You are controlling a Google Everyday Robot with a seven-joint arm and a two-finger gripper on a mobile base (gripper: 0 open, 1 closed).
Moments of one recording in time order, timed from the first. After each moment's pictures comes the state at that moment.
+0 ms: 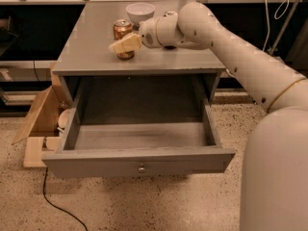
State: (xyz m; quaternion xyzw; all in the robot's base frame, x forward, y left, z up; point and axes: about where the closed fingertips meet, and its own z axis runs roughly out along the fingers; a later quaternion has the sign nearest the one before) arm 0.786 0.084 0.897 -0.41 0.70 0.28 0.52
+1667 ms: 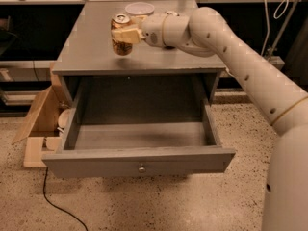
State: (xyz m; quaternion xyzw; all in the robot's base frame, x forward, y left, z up) arm 0.761 0.090 0.937 -0.43 0.61 0.33 0.58
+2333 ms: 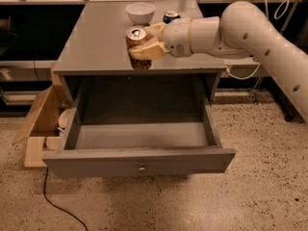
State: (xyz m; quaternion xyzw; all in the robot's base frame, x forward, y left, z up) arm 0.666 0.035 0.941 -0.53 0.58 0.29 0.55
